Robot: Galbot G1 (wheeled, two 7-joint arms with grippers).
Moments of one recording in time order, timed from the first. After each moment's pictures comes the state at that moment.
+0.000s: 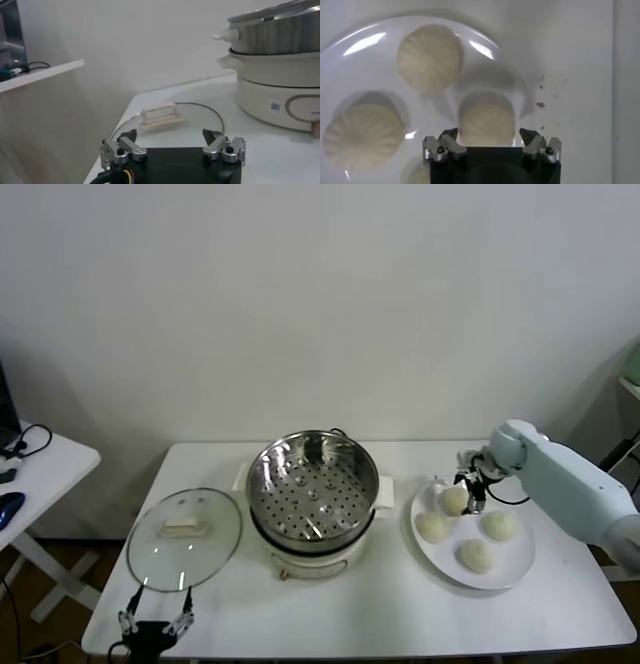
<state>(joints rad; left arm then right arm) 1.77 -1.54 -0.76 -1.91 0.08 -0.09 0.08 -0.03 0.88 -0.71 0.84 -0.21 -0.11 -1.06</state>
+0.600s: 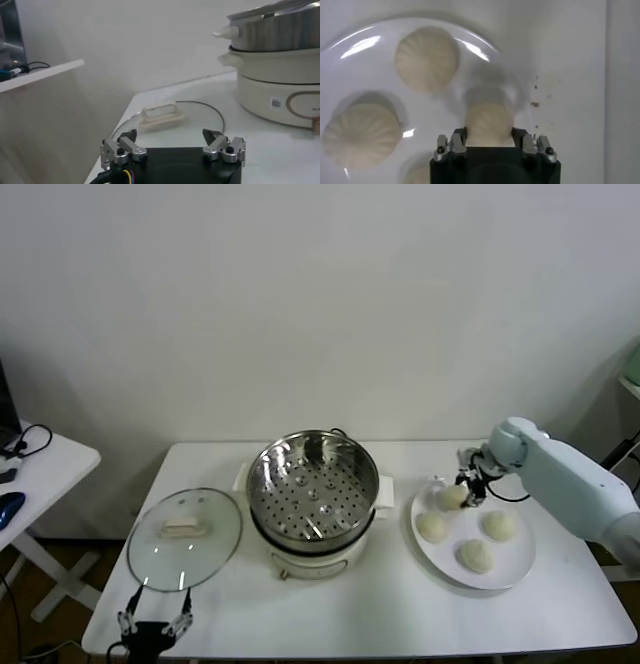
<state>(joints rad) 1.77 -1.53 -0.78 -1.91 0.08 -0.09 0.08 0.11 0.81 -0.85 0.96 -0.11 -0.11 -1.07</state>
